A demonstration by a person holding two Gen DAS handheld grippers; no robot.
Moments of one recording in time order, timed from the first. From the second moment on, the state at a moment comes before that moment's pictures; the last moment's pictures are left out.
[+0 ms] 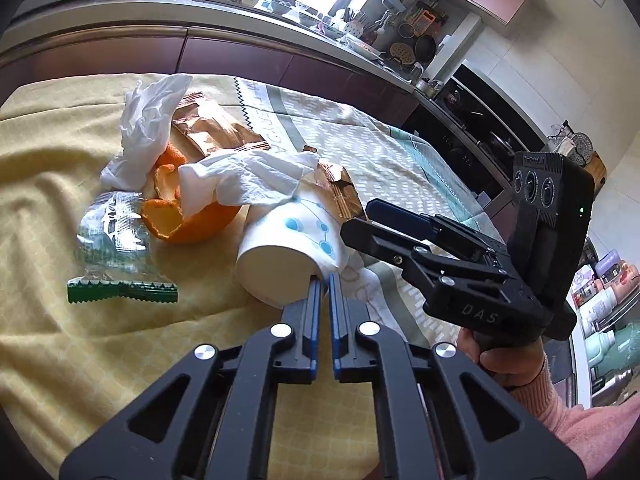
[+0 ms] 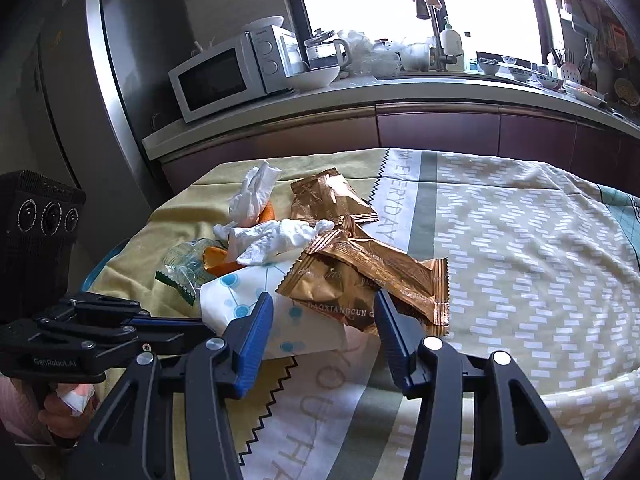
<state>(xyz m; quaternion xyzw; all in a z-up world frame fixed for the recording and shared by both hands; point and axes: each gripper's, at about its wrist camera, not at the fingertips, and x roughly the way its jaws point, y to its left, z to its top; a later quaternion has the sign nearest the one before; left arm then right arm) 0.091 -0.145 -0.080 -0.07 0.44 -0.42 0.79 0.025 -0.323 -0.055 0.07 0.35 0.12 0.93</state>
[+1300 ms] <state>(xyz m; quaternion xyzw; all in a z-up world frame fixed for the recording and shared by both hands) 0.082 -0.129 -0.068 -0.07 0.43 -0.41 0.80 0.081 -0.300 -0.033 0.06 0.35 0.16 0.92</state>
